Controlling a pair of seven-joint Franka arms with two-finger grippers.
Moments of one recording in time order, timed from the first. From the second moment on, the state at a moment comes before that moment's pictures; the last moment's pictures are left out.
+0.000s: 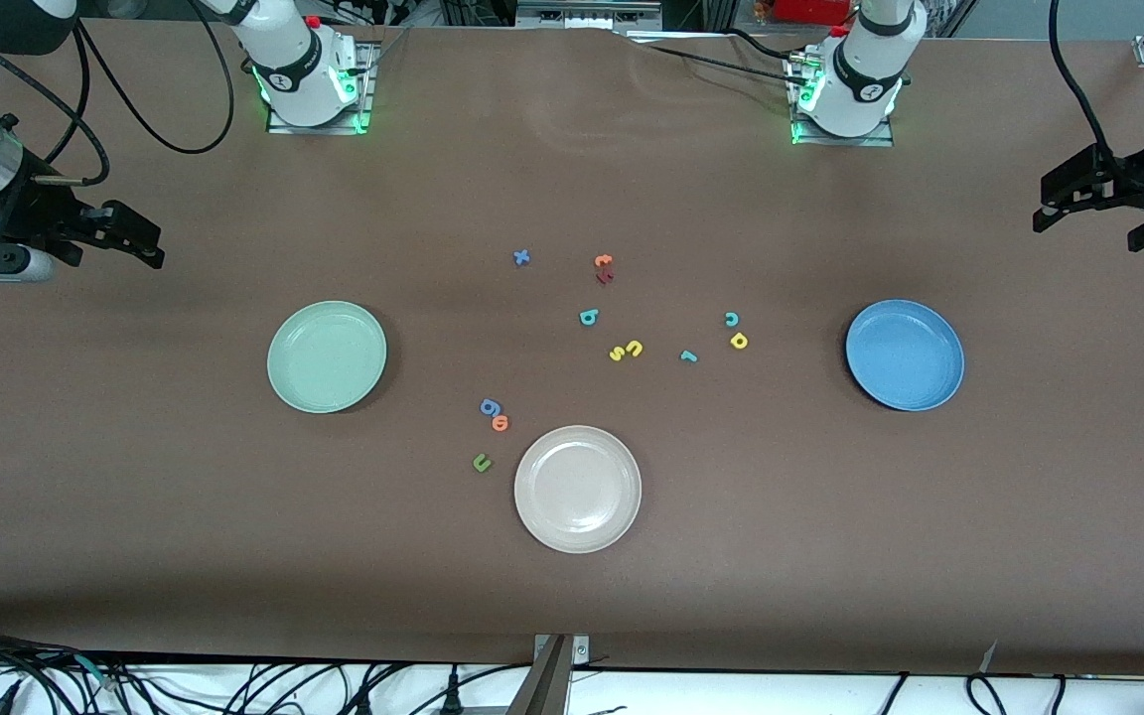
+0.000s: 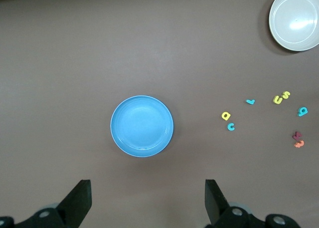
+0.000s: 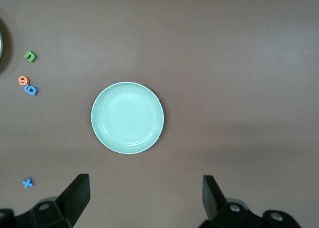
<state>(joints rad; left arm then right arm) 0.13 0.03 -0.14 -1.47 -0.02 1.47 0.19 0.07 -0.03 -0.02 -1.74 0.00 1.73 0.07</state>
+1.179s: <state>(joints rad) 0.13 0.03 -0.15 -1.47 -0.02 1.47 0.18 0.07 -0.03 -0.02 -1.74 0.00 1.73 0.07</state>
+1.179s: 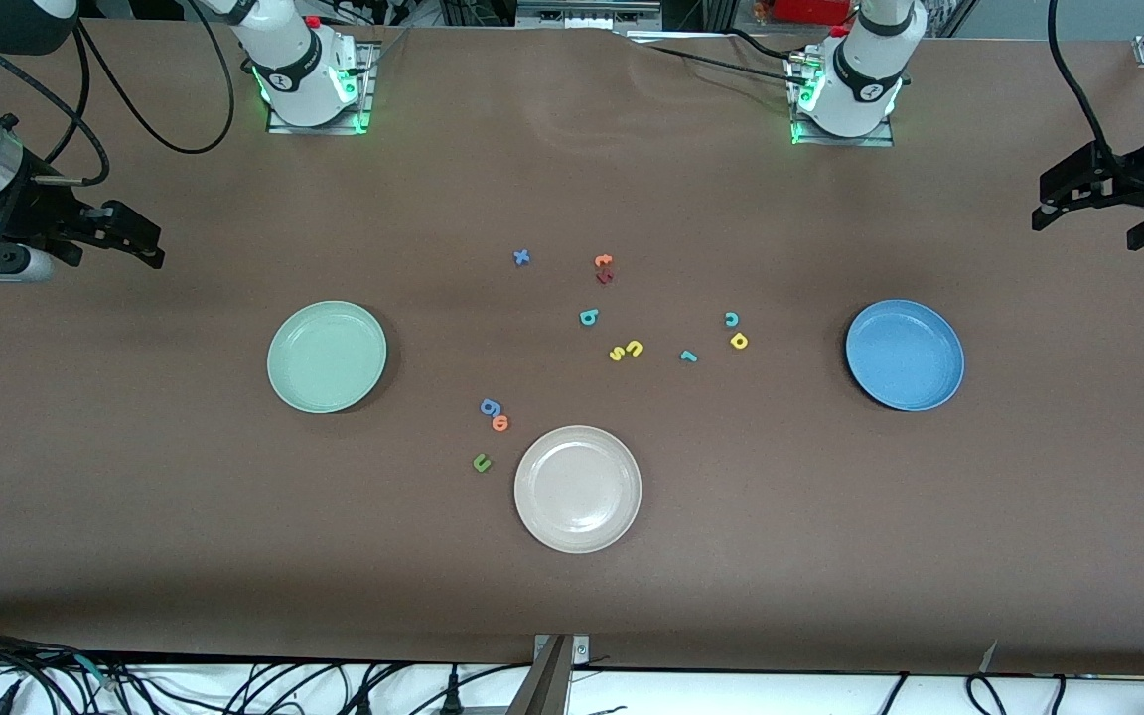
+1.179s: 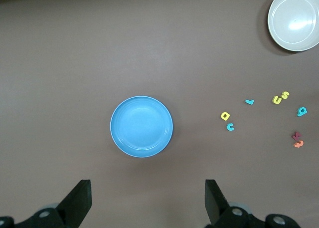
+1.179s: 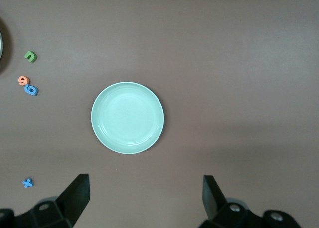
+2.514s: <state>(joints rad) 0.13 0.02 -0.14 -1.47 -0.02 1.47 0.18 0.07 -0.02 -0.03 -1.74 0.00 1.72 0.07</state>
